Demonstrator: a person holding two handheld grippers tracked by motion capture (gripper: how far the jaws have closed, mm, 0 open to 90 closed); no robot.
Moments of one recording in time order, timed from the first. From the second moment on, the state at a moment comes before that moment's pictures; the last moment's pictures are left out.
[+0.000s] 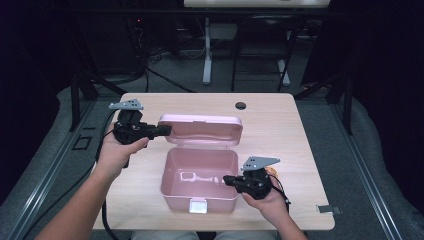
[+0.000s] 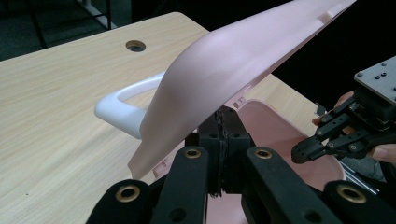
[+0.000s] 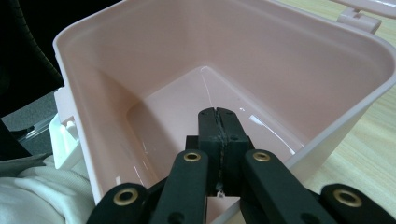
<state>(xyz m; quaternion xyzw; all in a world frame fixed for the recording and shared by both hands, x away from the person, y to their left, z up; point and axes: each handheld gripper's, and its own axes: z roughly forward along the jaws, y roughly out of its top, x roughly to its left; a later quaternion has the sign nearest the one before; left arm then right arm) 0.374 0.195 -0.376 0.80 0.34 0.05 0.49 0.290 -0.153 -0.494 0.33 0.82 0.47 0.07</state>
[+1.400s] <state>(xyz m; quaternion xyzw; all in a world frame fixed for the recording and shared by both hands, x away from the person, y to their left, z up) 0.391 0.208 -0.398 0.78 0.38 0.06 0.49 0.291 -0.154 -0.494 0.34 0.81 0.47 0.07</state>
